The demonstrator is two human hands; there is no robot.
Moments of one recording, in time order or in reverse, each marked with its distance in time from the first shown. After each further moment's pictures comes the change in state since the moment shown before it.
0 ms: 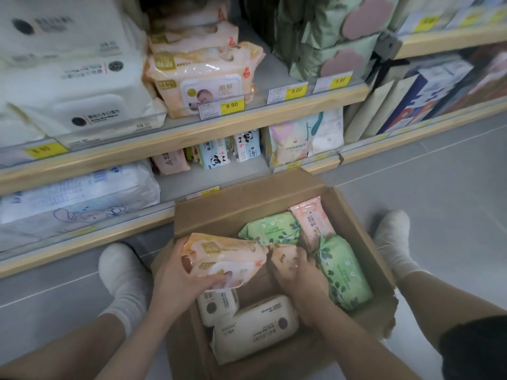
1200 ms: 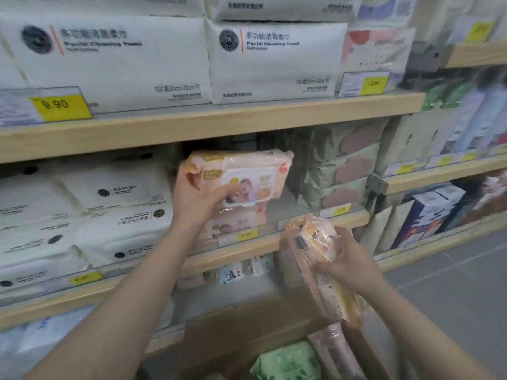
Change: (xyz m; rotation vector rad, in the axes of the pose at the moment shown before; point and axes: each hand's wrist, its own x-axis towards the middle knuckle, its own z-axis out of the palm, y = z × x) left_hand 0.154 0.277 -0.089 -0.331 0.404 0.451; right_hand 0.051 -0.106 -0.284 0.322 0.310 -0.423
